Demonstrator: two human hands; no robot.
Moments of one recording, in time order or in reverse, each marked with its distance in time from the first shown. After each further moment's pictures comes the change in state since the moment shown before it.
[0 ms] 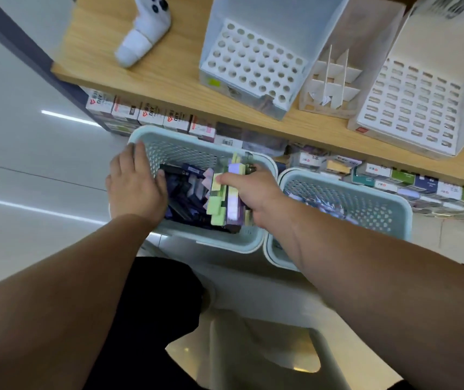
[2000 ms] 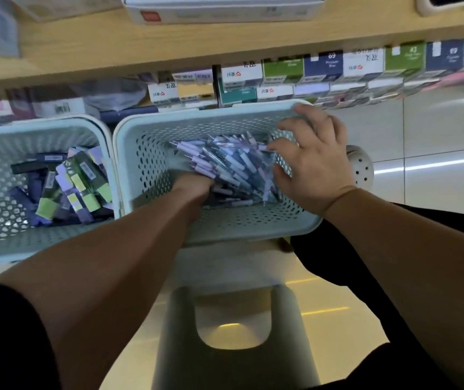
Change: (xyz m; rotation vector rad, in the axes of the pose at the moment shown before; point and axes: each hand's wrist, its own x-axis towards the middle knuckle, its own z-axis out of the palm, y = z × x) left_hand -0.077 0.278 0.165 -0.670 -0.883 -0.622; right_hand 0.012 0.155 -0.309 -1.257 0.448 -0.830
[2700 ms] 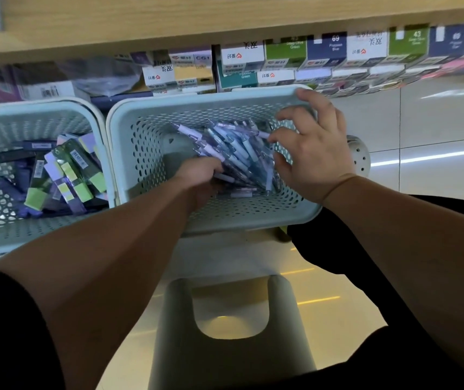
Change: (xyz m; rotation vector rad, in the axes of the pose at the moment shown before) left_hand -0.014 0.011 0.011 -0.273 -0.140 -0.065; right_hand -0.001 0.001 0.004 0.007 0.052 -0.004
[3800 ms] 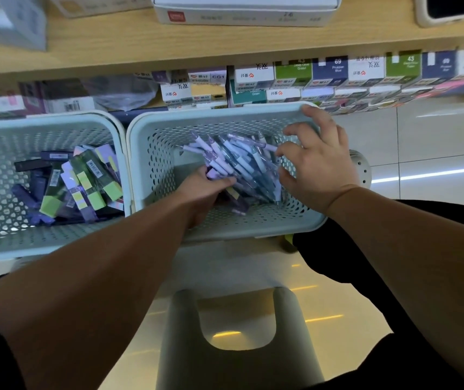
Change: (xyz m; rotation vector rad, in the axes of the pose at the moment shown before) left_hand -0.031 0.003 -0.022 0.082 -0.214 0.093; right_hand 0.001 -0.007 -0.005 -0.084 -0.138 0.045
